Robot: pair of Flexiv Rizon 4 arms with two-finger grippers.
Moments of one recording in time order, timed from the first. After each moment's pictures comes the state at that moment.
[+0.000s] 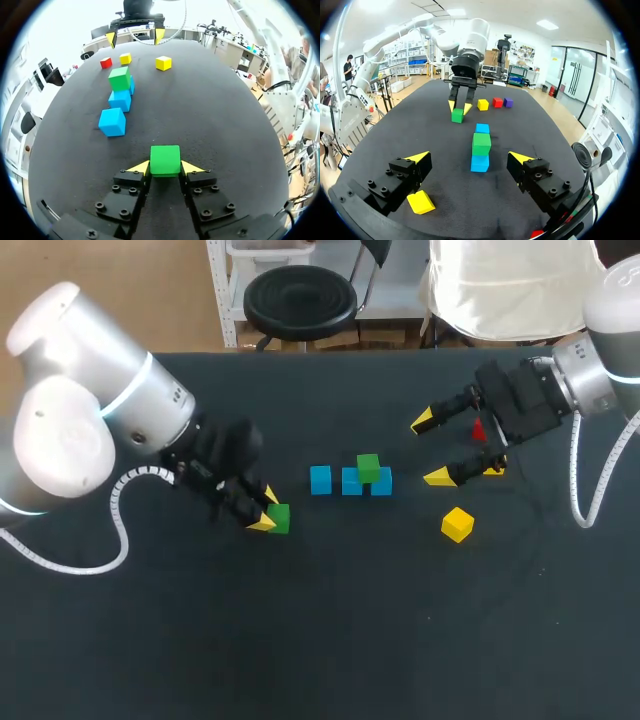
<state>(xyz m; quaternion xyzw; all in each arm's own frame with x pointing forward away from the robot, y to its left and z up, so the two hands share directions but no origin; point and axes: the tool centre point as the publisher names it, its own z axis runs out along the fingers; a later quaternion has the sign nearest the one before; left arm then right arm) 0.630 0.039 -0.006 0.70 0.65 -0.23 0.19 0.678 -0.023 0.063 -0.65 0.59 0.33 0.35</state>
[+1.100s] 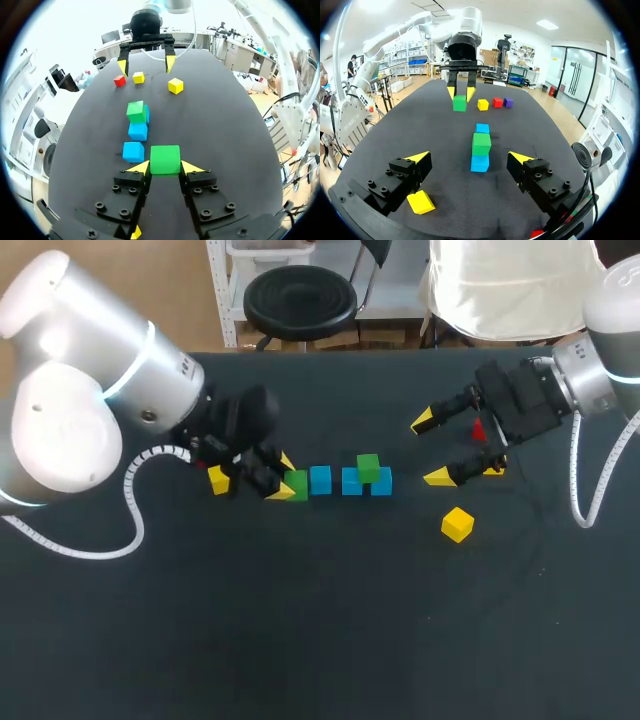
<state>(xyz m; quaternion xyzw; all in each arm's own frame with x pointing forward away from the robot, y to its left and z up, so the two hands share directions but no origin) 0.641 0.009 0.052 0.69 0.66 -0.20 0.24 0.678 -0.023 0.063 -0.65 0.59 0.33 0.35</state>
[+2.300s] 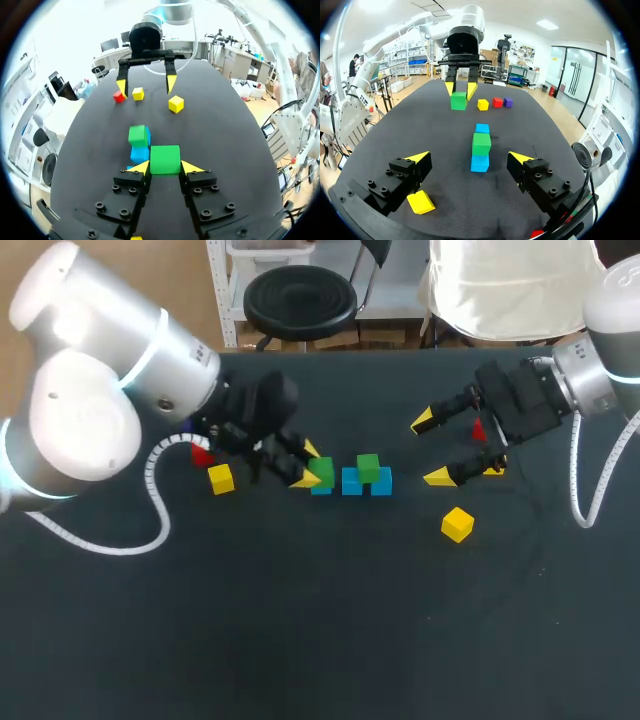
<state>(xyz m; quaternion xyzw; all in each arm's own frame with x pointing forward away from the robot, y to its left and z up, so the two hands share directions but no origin) 0.645 -0.028 0.071 0.69 0.64 -0.23 0.27 0.678 -0.023 0.063 -0.65 0.59 0.33 0.35</state>
